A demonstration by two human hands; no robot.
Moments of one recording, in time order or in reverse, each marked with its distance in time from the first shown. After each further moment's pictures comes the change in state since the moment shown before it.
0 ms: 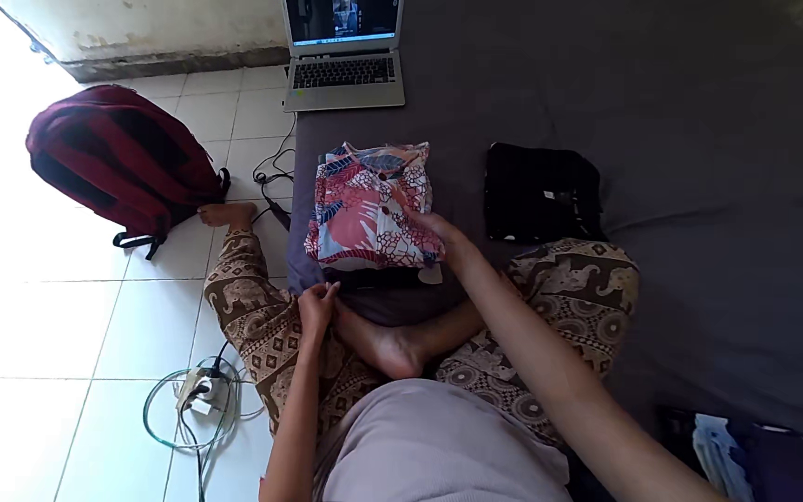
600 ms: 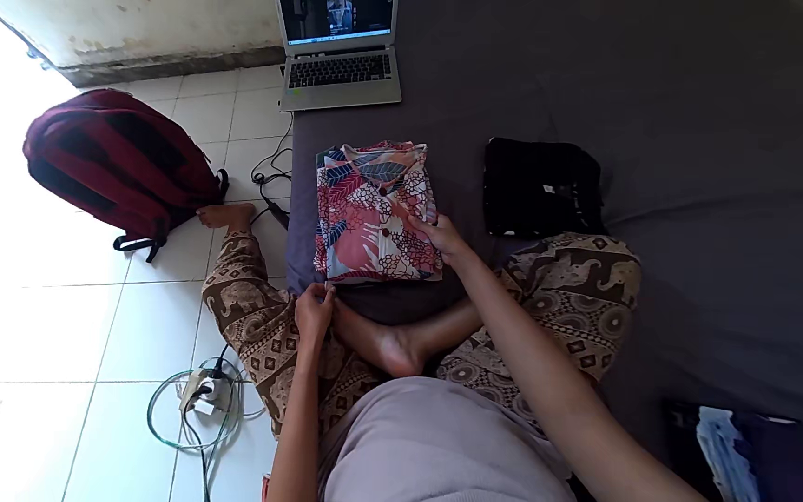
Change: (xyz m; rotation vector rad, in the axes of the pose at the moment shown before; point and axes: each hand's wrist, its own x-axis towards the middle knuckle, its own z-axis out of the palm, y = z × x) left_hand -0.013 0.005 -0.008 0.083 -0.020 -0.014; right_hand 0.014 0.028 -0.011 -0.075 0.151 -0.129
